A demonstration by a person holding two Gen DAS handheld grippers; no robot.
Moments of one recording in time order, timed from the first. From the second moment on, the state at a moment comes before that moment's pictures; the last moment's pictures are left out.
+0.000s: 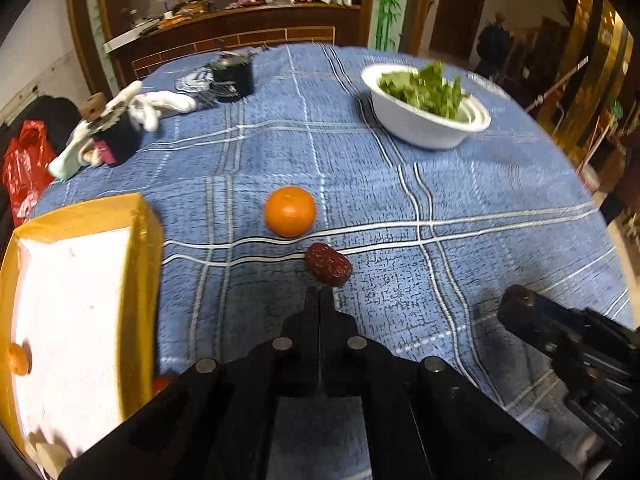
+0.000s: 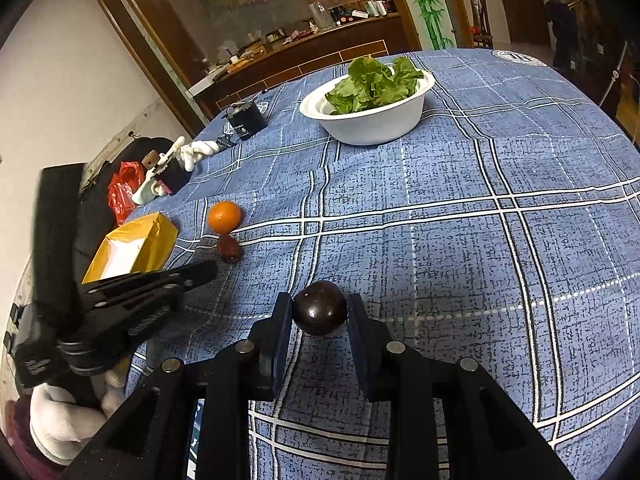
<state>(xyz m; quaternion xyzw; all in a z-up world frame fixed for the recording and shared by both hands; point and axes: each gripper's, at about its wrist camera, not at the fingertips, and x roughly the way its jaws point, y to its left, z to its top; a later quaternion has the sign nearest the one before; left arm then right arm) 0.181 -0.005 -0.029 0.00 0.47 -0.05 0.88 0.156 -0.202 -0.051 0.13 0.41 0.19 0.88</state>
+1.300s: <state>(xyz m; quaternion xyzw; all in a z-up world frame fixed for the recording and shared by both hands) 0.067 0.085 0.036 -0.12 0.36 0.00 0.92 0.149 -0.210 -0.052 0.14 0.39 0.17 0.89</state>
